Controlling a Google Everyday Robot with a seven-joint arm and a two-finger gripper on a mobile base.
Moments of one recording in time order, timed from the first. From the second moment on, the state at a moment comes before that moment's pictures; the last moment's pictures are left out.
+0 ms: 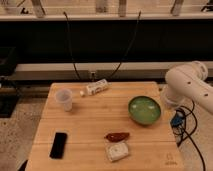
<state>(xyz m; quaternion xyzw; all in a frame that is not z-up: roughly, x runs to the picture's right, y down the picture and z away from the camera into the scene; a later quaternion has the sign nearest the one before) 0.285 0.107 0.684 -0.28 0.02 0.02 0.96</state>
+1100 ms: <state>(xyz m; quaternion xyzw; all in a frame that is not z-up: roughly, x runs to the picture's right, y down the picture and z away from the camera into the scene) 0.282 0.120 0.709 -0.28 0.02 -0.03 0.96</state>
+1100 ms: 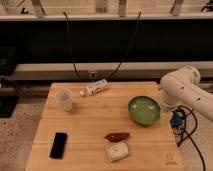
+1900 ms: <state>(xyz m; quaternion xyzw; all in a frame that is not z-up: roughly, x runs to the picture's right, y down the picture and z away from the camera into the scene) 0.292 0.145 0.735 -0.28 0.01 -0.09 0.96</state>
